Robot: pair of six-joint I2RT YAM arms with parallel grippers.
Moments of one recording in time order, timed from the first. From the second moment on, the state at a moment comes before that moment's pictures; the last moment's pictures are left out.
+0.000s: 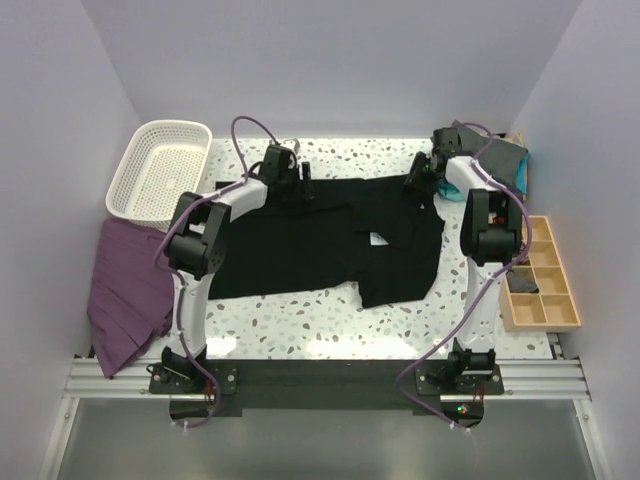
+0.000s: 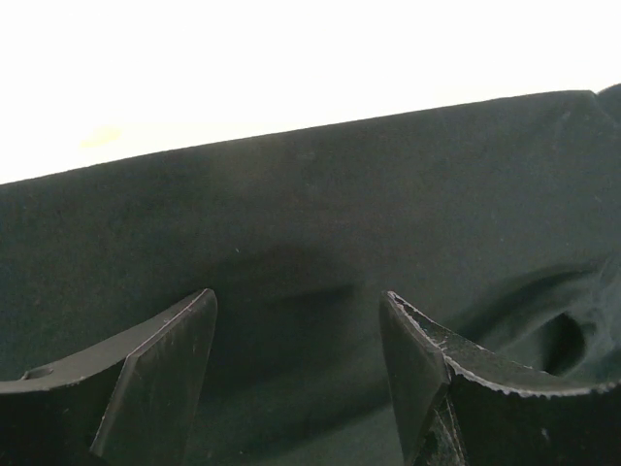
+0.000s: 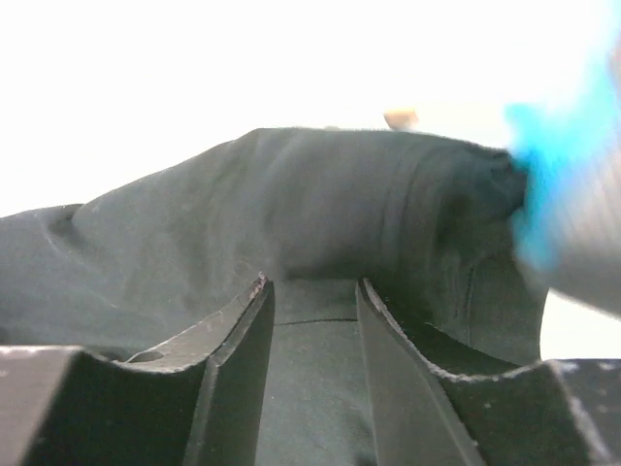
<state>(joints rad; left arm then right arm) -0.38 2.19 1.55 -0.12 0.08 -0.38 0.01 2.25 1.75 -0.53 -0.18 0.44</state>
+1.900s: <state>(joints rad) -0.40 0.85 0.39 -0.58 -0.44 -0.96 0.06 1.07 0.51 -0.55 -0.08 0.61</state>
